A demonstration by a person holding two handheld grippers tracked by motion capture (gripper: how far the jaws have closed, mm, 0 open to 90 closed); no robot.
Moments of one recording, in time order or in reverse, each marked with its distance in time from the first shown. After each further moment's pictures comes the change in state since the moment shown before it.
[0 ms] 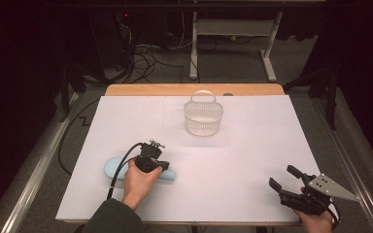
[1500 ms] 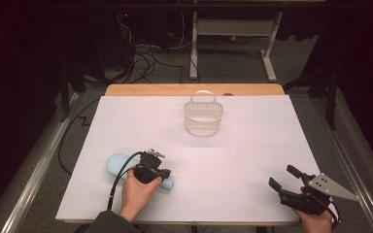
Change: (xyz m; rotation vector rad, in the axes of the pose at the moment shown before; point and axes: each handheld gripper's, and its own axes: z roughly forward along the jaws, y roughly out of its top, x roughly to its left) left arm -0.015 -0.024 -0.006 -0.024 -0.033 0.046; right arm -0.001 0.000 0.001 0.005 0.000 0.005
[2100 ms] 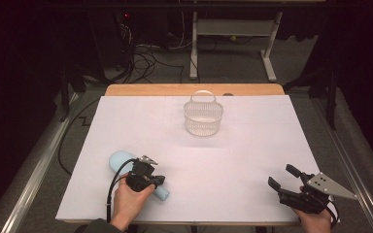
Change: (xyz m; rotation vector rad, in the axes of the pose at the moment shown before) left arm 0.002 -0.025 -0.013 -0.013 -0.007 -0.005; right arm 0.000 0.001 0.003 0.003 0.003 -0.002
